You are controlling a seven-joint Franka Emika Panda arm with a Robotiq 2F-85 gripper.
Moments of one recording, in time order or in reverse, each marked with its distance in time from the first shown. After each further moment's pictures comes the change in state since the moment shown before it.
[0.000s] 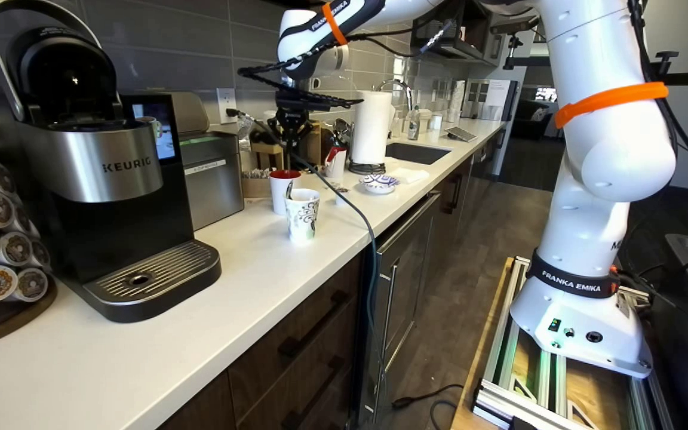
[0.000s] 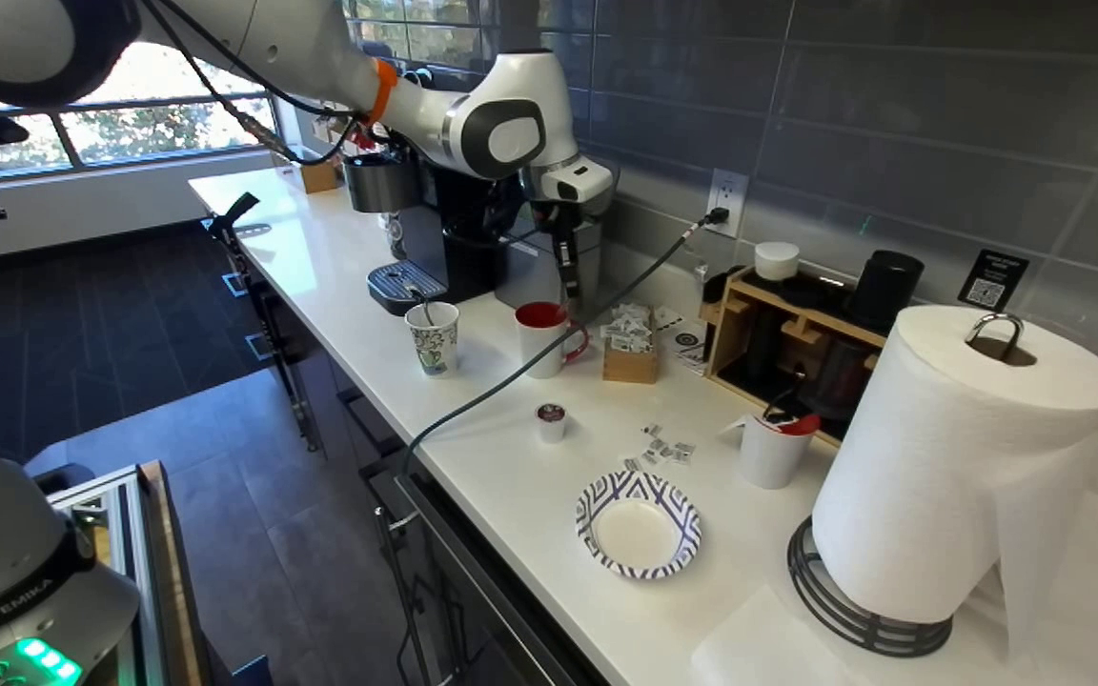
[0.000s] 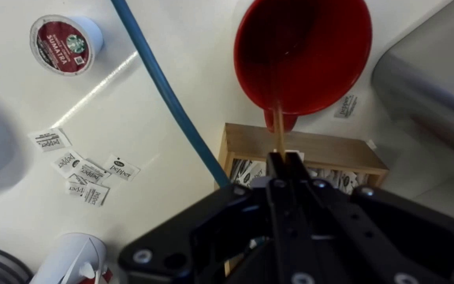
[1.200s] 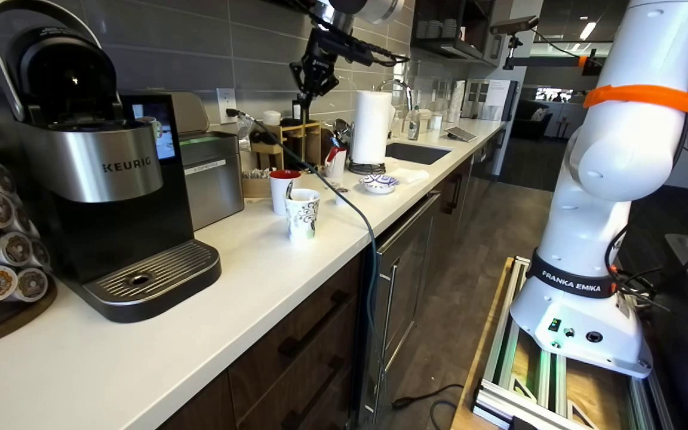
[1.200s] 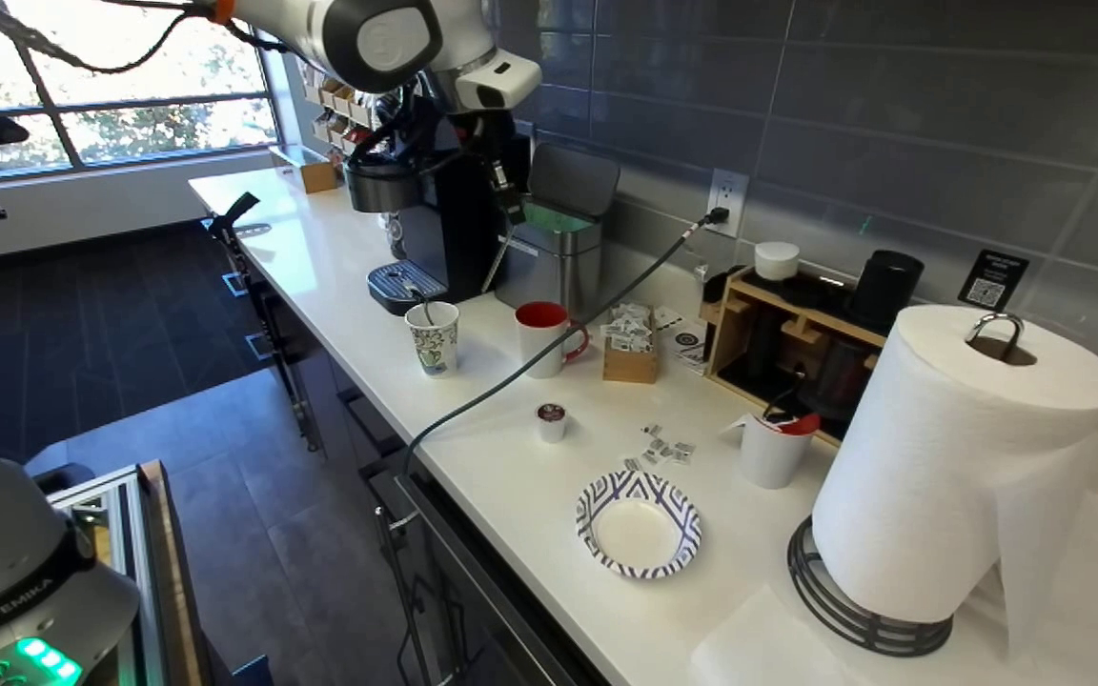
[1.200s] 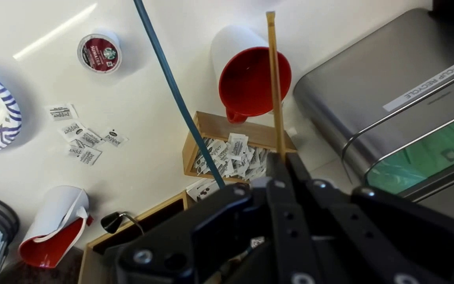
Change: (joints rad) arm -0.030 -0.479 0.055 -0.369 0.095 0.065 -0.210
